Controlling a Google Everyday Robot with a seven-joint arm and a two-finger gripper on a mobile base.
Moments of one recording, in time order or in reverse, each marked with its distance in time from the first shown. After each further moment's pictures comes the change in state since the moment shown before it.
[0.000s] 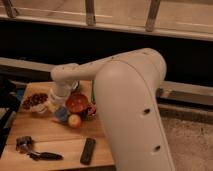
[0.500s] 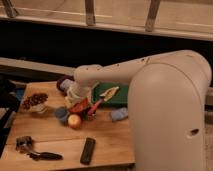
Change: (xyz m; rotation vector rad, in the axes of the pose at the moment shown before) arm 0.027 -0.046 -0.052 0.057 -0.119 0.132
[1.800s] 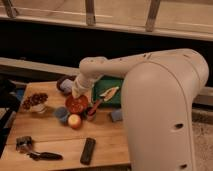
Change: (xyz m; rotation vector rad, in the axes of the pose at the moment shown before) arm -0.026 -0.068 -0.014 0.089 -0.026 0.141
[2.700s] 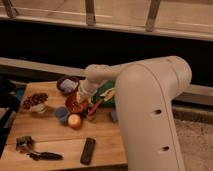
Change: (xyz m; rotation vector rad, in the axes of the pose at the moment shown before) arm 0.021 -0.017 0.054 -0.052 0.054 0.095
